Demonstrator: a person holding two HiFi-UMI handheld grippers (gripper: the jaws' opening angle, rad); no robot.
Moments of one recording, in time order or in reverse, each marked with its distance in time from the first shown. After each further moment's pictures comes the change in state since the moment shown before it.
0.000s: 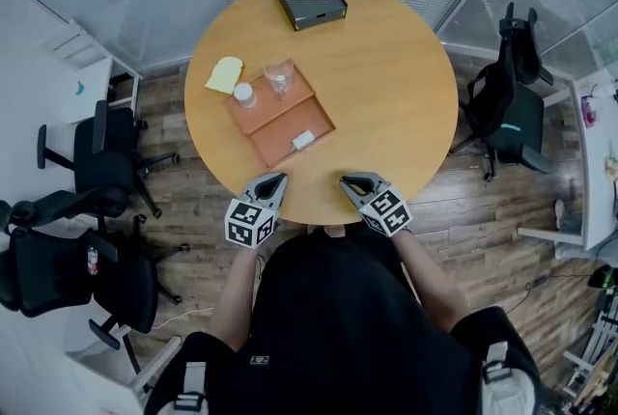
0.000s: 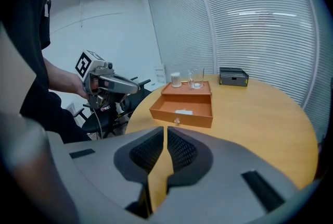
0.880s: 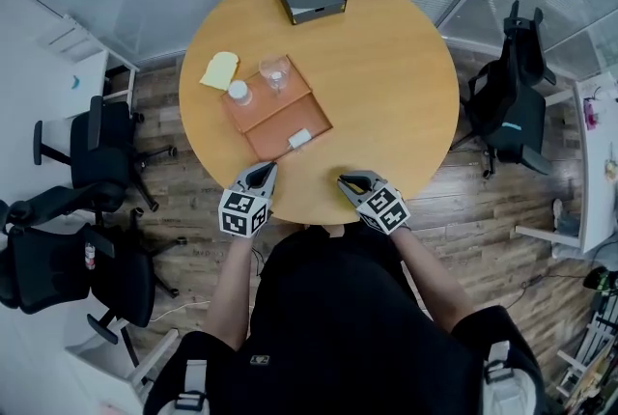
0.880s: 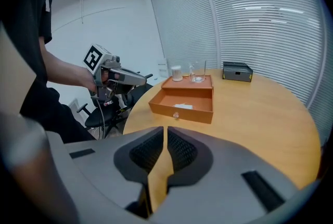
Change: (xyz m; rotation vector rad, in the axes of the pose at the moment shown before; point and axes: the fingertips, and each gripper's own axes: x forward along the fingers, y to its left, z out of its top) left arm 0.018 0.032 0.005 -0.017 0.023 0.079; right arm 0.007 -0.011 -0.011 -0.020 0.063 0.044
